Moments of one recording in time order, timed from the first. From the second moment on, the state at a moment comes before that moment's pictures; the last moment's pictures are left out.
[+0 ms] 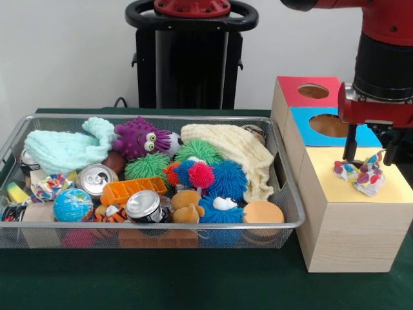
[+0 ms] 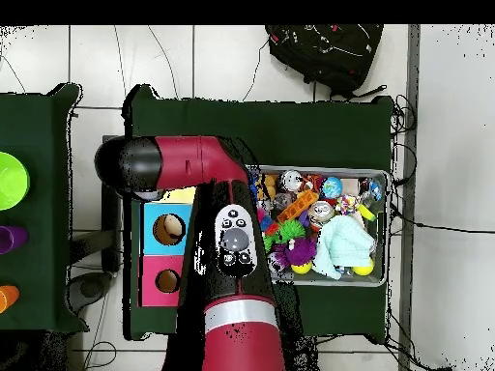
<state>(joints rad) 0.01 -0.53 0.07 1.28 0.00 0.85 2.00</state>
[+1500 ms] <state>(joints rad) 0.04 -0.56 0.05 1.34 -0.05 0.66 2.00</state>
